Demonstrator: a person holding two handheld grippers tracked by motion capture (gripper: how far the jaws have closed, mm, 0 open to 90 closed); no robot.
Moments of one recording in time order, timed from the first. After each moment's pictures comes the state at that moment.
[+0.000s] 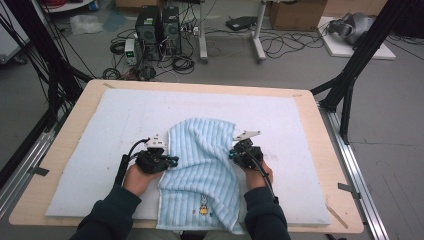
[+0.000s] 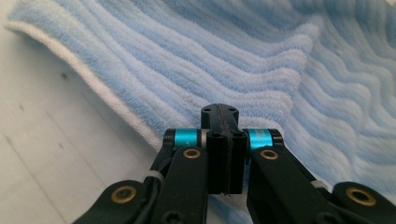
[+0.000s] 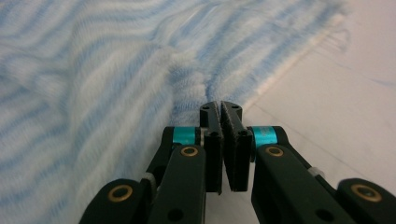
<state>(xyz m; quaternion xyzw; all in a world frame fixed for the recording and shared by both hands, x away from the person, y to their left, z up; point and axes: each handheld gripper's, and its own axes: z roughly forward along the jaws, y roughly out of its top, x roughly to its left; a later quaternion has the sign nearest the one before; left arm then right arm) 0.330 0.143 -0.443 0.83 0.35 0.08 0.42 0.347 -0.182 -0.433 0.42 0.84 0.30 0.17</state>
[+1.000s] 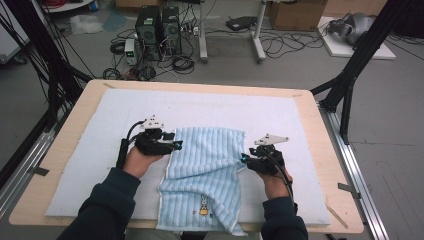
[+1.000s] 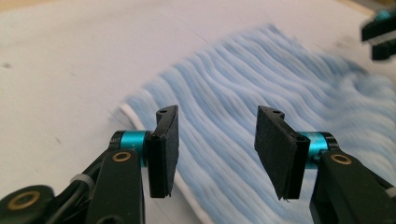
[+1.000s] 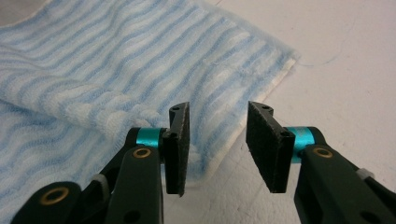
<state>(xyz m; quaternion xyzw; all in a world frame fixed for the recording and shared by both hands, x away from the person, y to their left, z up) 0.380 0.142 -0.410 0.79 0.37 0.12 0.47 0.319 -0.227 -0.412 0.43 0.81 0.37 0.18</state>
